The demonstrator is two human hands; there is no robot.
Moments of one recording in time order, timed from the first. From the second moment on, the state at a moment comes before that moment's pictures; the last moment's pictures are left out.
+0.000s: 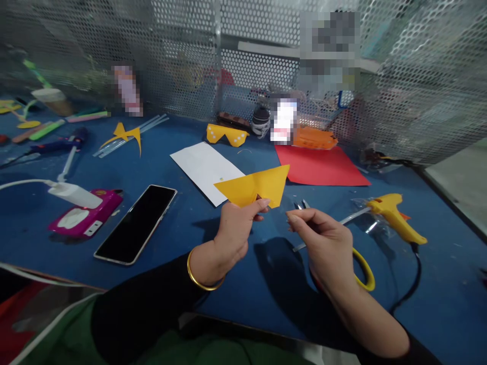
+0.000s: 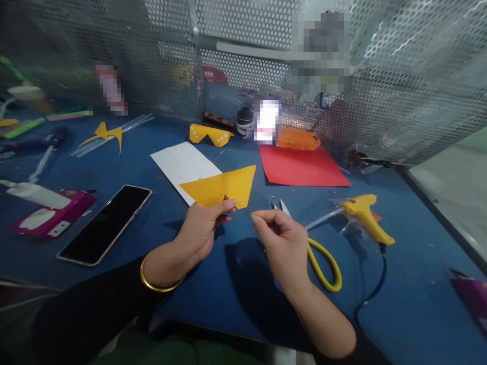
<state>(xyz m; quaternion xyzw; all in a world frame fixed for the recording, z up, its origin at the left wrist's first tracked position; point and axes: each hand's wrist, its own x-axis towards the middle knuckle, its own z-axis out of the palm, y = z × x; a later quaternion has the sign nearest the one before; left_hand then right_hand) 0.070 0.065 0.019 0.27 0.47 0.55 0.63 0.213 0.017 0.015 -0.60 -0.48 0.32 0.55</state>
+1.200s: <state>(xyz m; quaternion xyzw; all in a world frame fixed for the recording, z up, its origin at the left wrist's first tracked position) 0.067 0.067 0.025 0.23 0.49 0.55 0.64 0.222 0.037 0.015 -0.58 -0.55 0.28 0.53</state>
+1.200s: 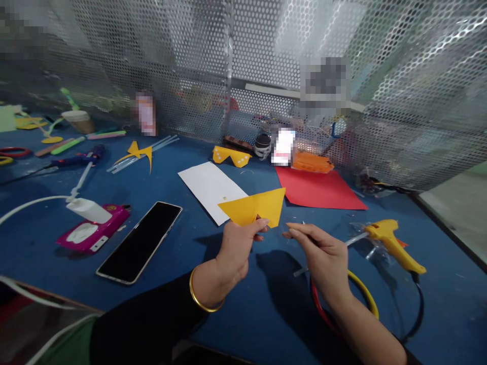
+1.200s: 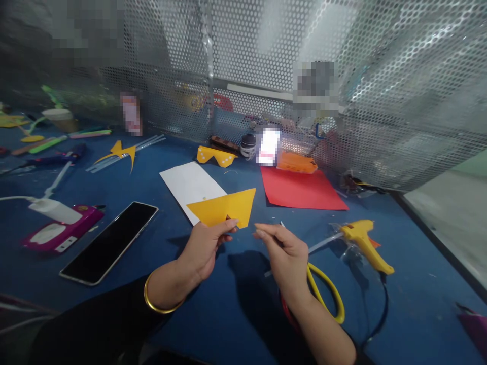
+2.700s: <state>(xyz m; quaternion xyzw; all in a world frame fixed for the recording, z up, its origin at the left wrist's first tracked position) 0.073 0.055 0.023 0.23 0.45 0.50 0.70 0.192 0.032 0.013 -0.52 -0.38 0.51 0.56</state>
